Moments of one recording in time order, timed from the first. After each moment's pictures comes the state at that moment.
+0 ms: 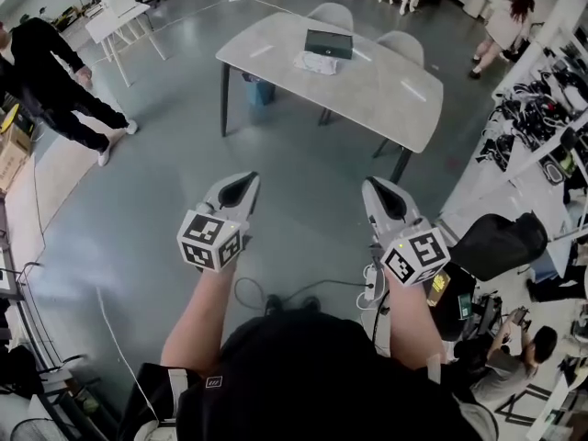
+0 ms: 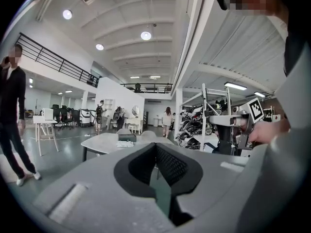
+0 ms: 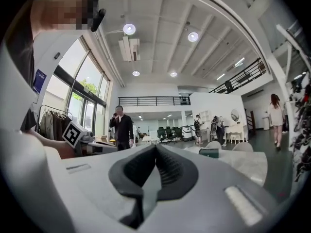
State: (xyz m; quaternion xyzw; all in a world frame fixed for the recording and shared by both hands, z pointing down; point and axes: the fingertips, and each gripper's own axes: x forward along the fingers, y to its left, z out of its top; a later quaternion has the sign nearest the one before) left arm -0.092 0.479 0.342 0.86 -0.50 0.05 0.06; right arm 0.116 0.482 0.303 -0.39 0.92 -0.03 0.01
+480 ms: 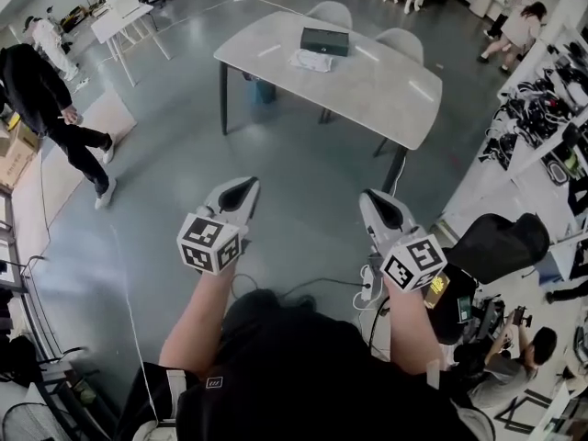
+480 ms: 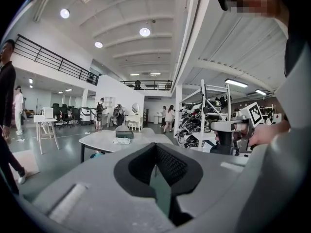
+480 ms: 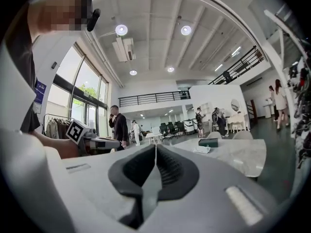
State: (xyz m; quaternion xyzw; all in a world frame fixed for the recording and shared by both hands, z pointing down) left arm -0.034 0.490 0.351 0.86 -0.50 0.07 0.07; right arm 0.179 0.494 0.338 -0.38 0.92 -0.08 0.01
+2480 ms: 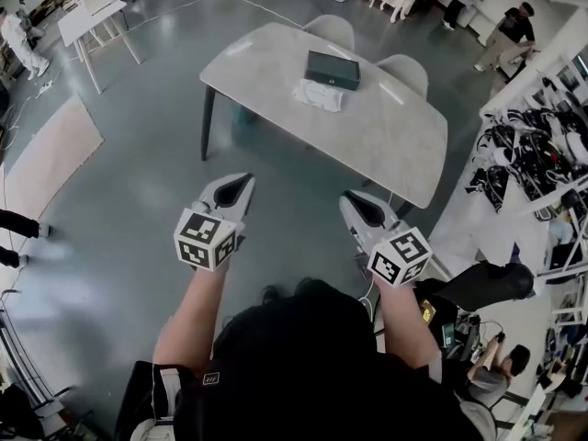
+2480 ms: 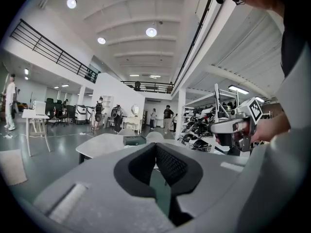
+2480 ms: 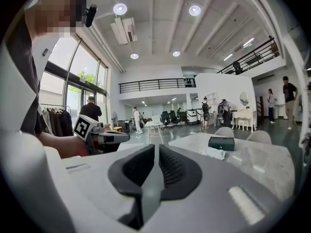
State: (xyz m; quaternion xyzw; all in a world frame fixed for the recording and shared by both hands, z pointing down) left arm -0.206 0.205 0.374 0.87 -0.48 0.05 0.08; right arm -0.024 0.227 0.357 -0.35 0.93 -0.09 -0.07
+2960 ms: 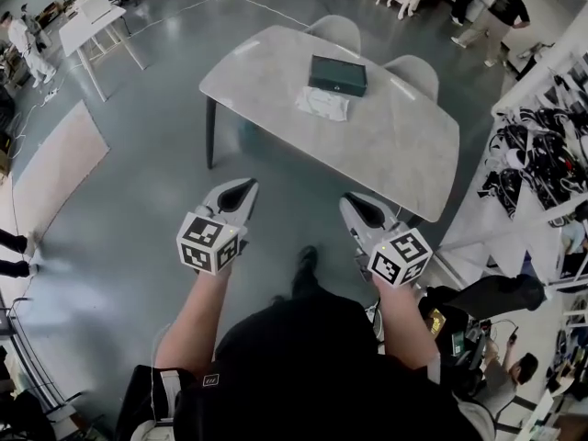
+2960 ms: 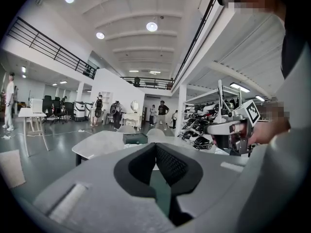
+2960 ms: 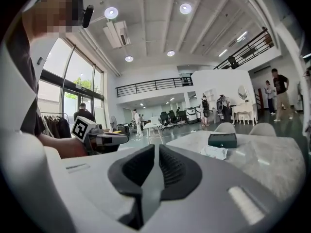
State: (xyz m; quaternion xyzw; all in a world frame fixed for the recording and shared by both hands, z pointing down) left arm -0.197 0.136 0.389 0.88 -0.47 0.07 0.09; right arm -0.019 0.151 0.379 -0.35 0.93 -0.12 -0.05
